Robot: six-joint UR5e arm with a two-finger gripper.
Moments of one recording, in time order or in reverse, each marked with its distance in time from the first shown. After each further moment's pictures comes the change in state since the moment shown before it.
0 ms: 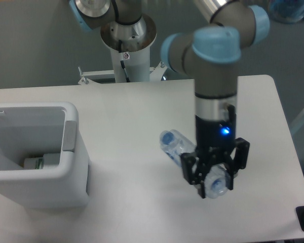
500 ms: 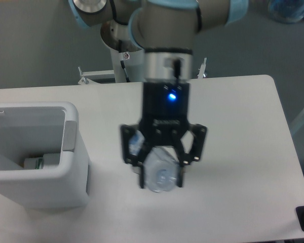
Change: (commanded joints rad) arm -0.121 0.058 0.040 0.069 -0.065 0.003
